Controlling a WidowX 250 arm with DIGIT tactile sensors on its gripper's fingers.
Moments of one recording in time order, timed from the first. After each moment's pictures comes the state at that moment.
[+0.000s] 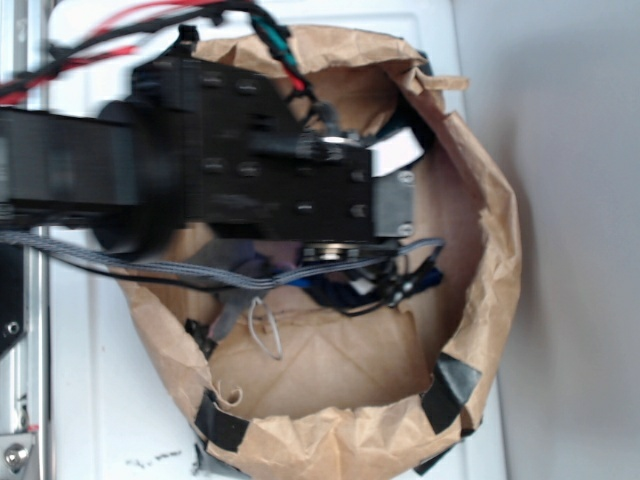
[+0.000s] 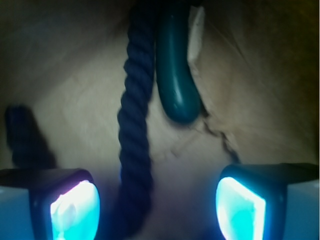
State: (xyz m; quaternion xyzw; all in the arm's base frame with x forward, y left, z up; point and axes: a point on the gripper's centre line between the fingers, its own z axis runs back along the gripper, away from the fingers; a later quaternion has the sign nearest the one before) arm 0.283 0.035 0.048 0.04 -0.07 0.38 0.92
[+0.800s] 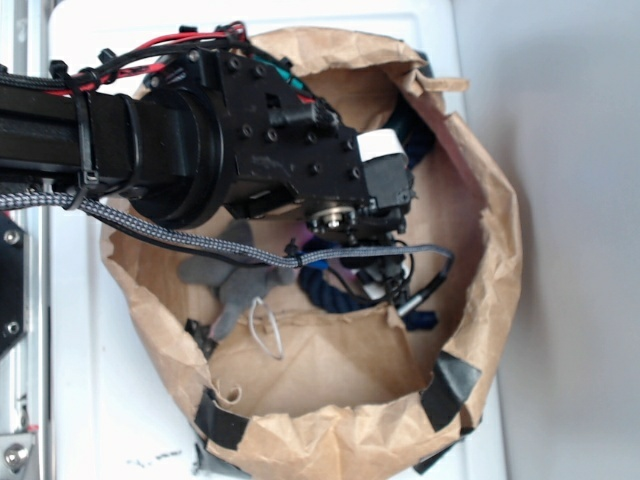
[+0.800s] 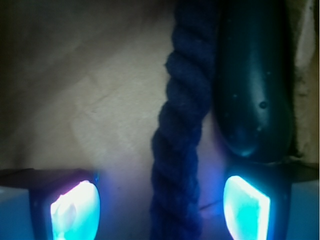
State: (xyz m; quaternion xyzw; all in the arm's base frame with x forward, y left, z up) arm 0.300 0.029 0.021 -0.05 -0.11 0.30 0.95
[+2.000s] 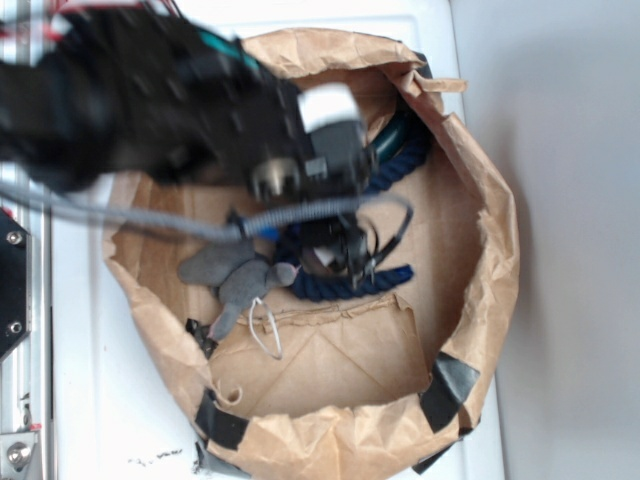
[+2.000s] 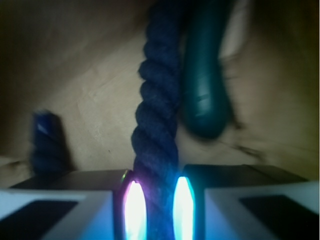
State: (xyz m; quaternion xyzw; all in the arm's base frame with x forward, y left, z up) arm 0.275 0.046 0.071 -0.06 -0.12 0.32 0.94
